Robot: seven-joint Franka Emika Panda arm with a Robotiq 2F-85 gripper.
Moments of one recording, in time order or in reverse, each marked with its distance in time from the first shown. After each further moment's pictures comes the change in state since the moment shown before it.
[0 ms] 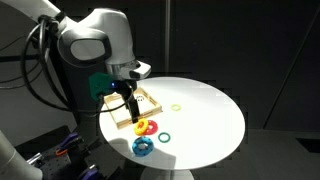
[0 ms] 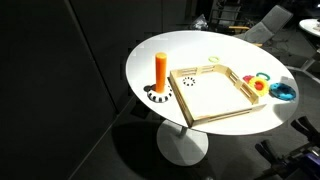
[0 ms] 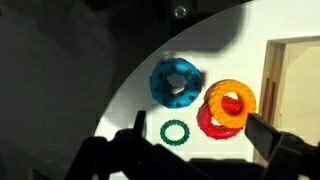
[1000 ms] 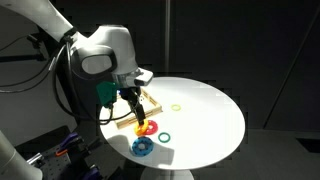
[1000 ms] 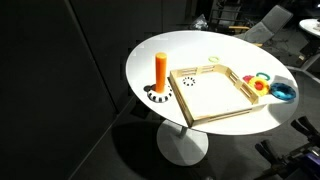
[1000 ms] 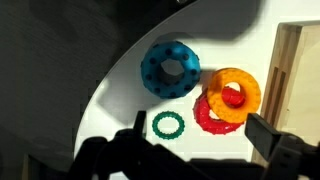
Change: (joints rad) arm 0.028 0.134 0.009 0.000 0.005 0.193 0.001
